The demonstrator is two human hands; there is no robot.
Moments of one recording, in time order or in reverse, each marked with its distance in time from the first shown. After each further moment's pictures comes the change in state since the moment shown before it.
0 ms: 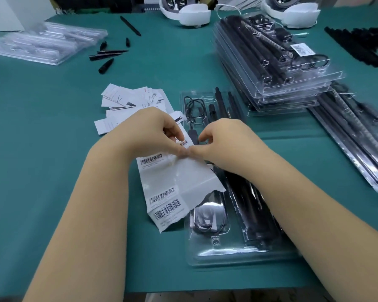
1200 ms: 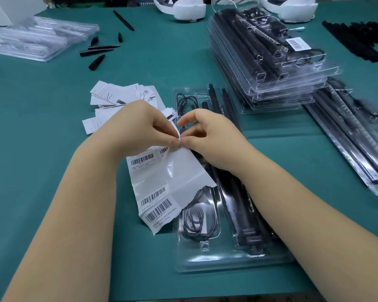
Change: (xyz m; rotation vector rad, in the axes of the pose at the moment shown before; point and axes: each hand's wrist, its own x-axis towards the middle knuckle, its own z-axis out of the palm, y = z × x) left_hand -0.001 0.006 -0.001 -0.032 0.074 0.078; right_hand 0.008 0.010 0.015 0.667 0.026 -0.169
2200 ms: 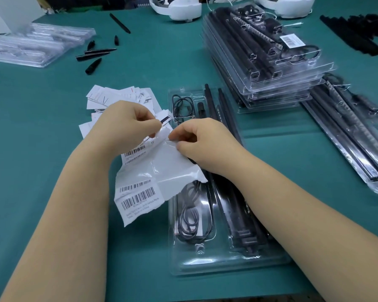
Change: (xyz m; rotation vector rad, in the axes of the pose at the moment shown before) left_hand 0.007 -0.006 0.000 -0.046 0.199 -0.264; right_hand 0.000 0.001 0.002 -0.151 -0.006 0.012
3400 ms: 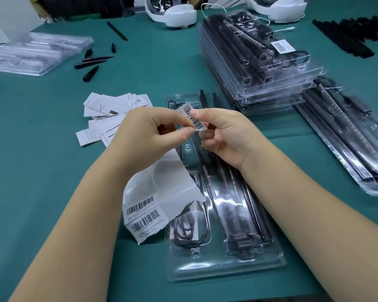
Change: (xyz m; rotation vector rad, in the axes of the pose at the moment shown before) left_hand -0.018 0.021 0.020 -0.235 -0.030 0.563; right_hand 0.007 0.013 -0.028 1.074 0.054 0.242
